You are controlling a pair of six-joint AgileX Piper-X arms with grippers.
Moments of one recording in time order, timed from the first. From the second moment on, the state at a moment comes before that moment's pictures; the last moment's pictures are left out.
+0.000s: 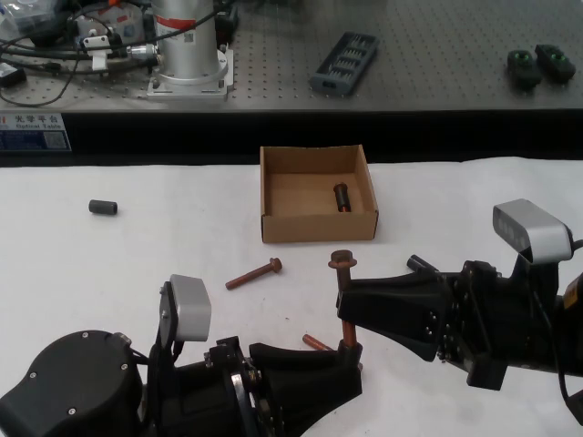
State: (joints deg) left arm -40.5 94.8 -15.9 -73.0 35.7 -28.7; right arm 33.4 95.7 -19.8 -84.6 -55.9 41.9
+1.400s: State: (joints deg) left arm -41.0 94.8 -15.7 -75.2 29.4 -32.1; right arm 31.8 95.7 -19.8 -84.7 -56.4 42.5
